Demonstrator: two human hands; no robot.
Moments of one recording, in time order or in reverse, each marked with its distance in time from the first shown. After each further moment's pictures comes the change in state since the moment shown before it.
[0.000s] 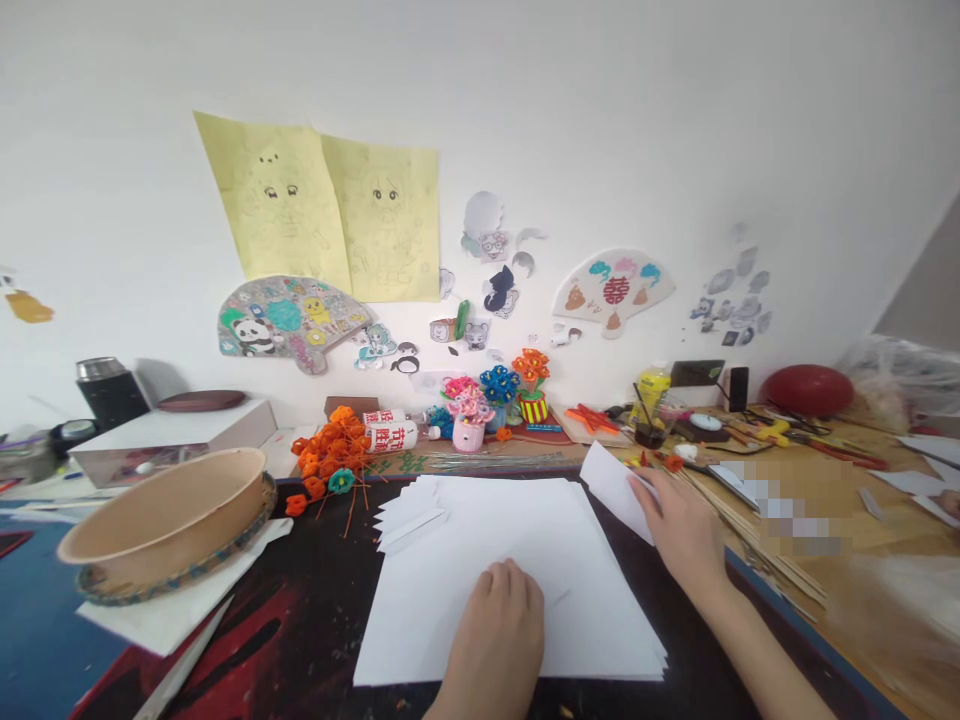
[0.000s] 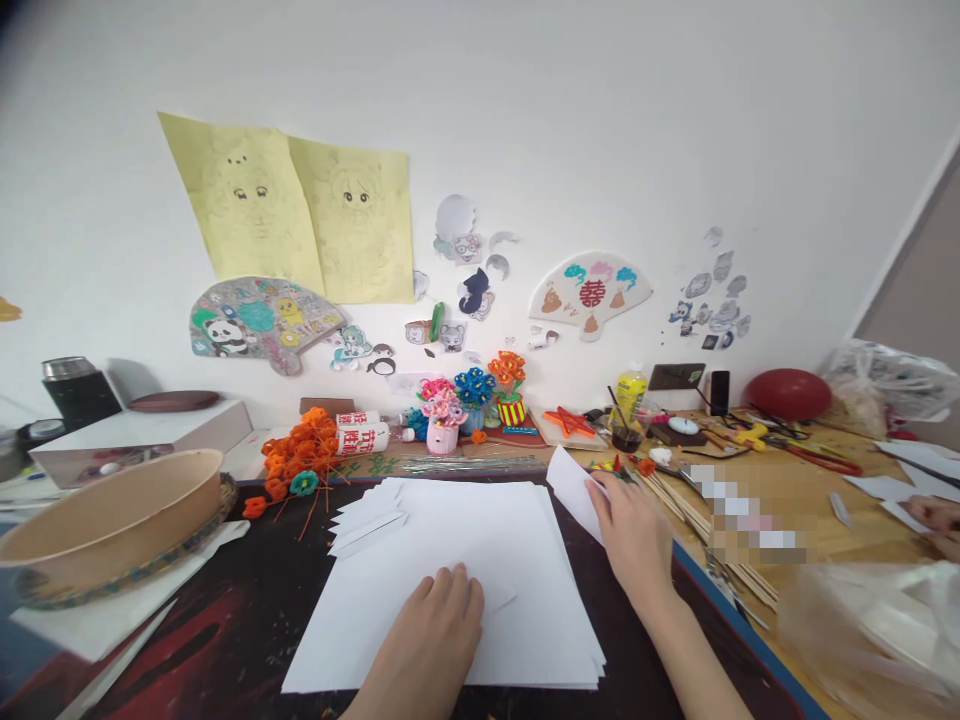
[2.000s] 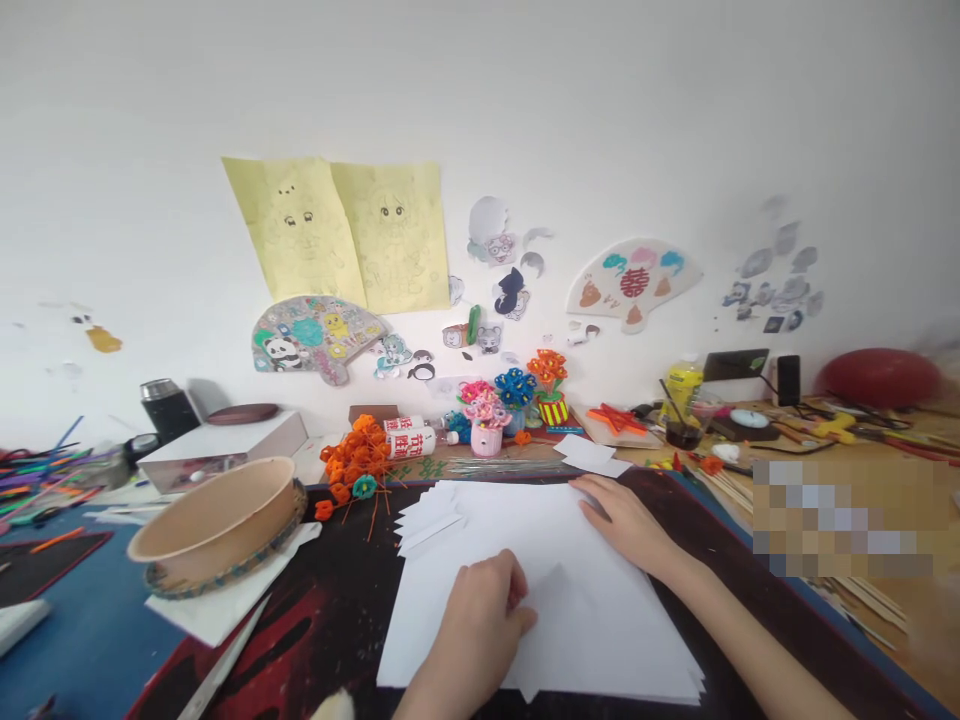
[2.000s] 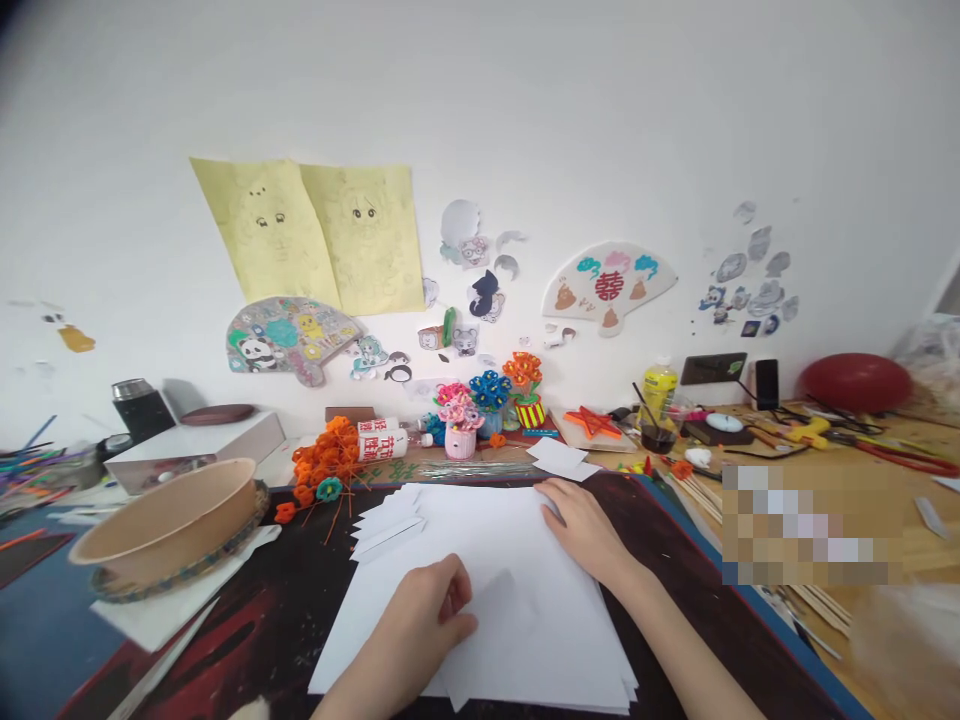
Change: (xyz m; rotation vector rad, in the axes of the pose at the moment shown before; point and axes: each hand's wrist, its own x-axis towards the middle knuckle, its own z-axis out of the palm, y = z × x) left_hand 0.003 -0.033 -0.025 -0.871 -0.236 -0.592; right_hand 0.010 -0.041 0.050 0.474 -0.563 -0.220
